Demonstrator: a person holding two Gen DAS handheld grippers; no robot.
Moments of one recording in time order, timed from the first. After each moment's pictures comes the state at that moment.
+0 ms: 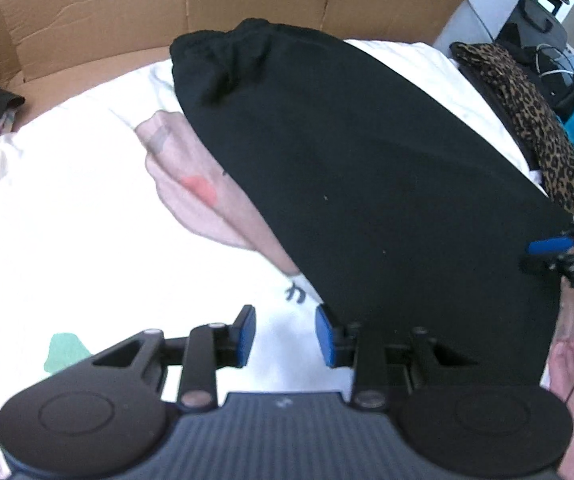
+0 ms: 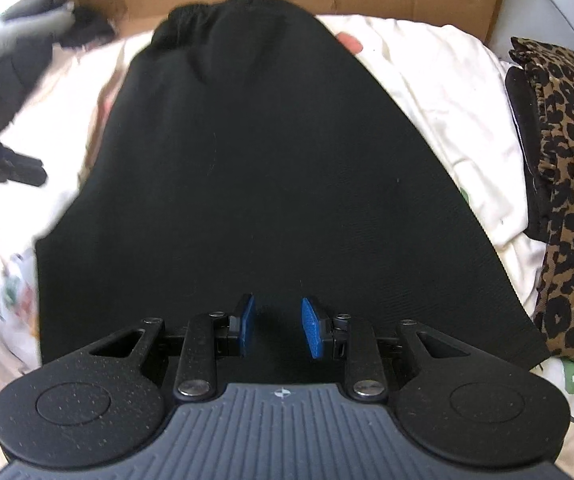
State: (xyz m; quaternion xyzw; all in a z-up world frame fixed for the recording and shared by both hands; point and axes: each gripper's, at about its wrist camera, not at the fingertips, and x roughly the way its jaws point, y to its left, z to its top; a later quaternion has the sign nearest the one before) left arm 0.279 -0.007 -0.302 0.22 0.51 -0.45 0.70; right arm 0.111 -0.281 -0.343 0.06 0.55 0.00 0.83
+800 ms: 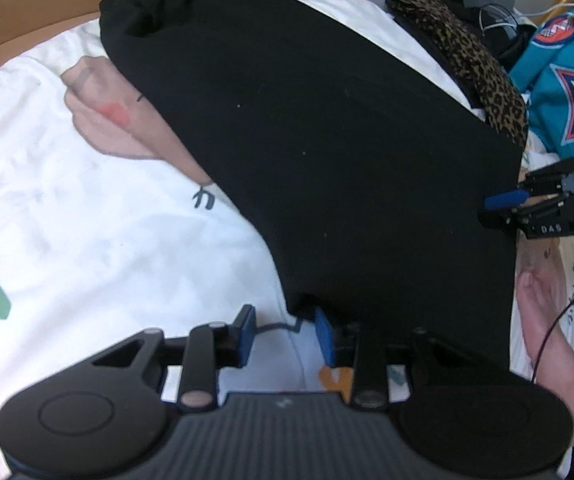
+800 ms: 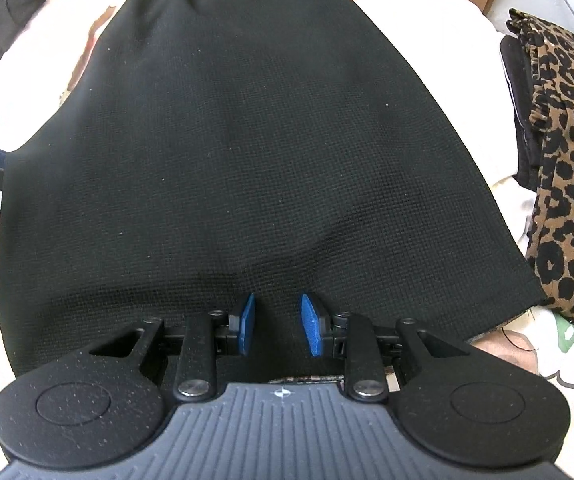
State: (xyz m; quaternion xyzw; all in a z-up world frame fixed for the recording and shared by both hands) left arm 0.239 0.004 -0.337 0.20 0.53 -0.51 0.65; right arm 0.081 -0.286 -0.366 0.01 0.59 0.00 0.81
